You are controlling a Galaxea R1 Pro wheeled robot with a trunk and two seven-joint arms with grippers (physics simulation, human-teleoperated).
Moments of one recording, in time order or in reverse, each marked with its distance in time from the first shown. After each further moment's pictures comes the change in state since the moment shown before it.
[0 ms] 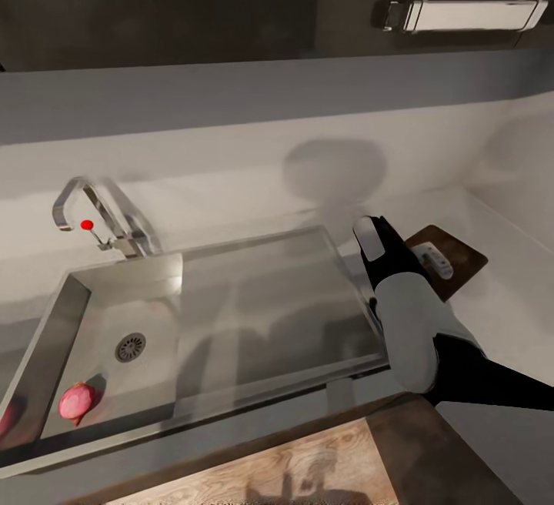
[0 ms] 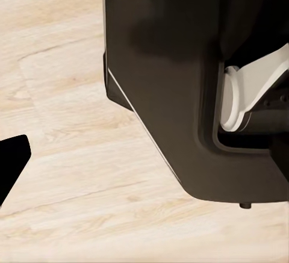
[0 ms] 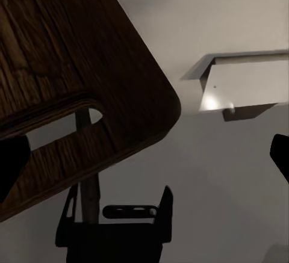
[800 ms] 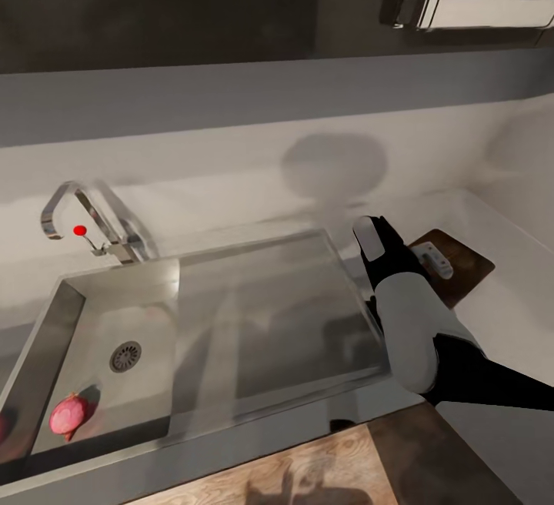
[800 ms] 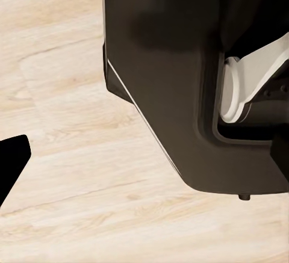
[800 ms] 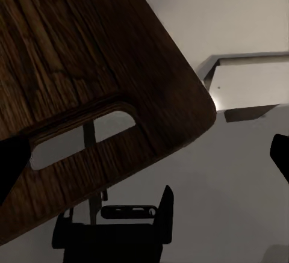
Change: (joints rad) left arm 0.000 0.000 0.000 0.015 0.000 0.000 0.000; right arm 0.000 0.000 0.000 0.000 0.001 0.000 0.000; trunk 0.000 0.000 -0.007
